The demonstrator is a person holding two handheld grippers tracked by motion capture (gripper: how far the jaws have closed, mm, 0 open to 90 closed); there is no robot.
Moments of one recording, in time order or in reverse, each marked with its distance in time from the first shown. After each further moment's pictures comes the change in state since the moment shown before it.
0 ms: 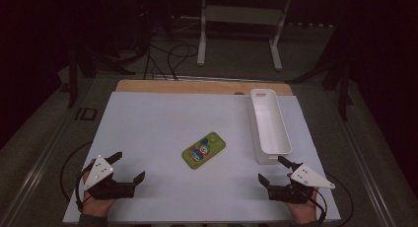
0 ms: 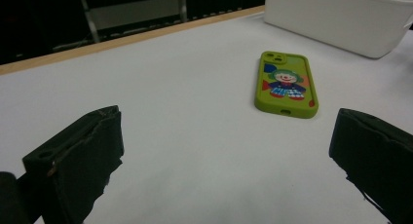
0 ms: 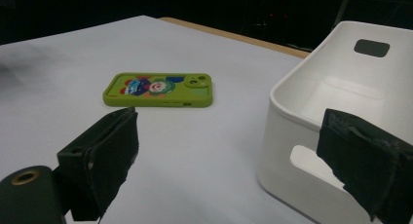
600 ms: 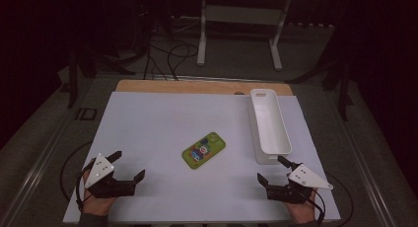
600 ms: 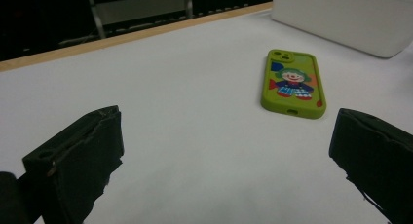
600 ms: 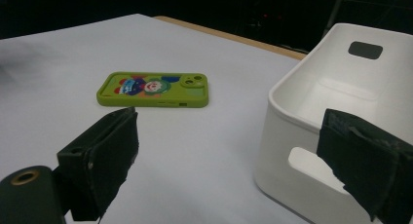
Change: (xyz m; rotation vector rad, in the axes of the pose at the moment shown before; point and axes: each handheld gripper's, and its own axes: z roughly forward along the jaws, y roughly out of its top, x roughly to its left) left arm -0.001 0.003 0.003 0.017 0.020 -0.008; right arm 0.003 0.000 0.002 0.002 -0.026 -0.014
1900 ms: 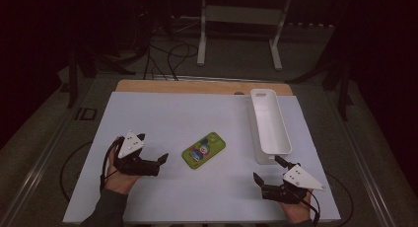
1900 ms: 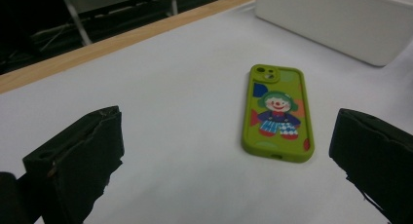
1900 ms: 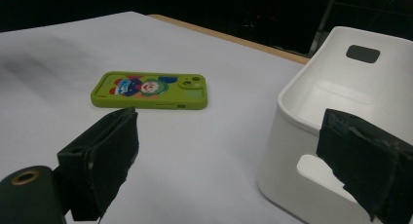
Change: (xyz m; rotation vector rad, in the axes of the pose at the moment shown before) left arm -0.020 0.064 0.056 0.106 -0.050 0.054; right arm 0.011 0.001 0.007 0.001 -0.035 -0.020
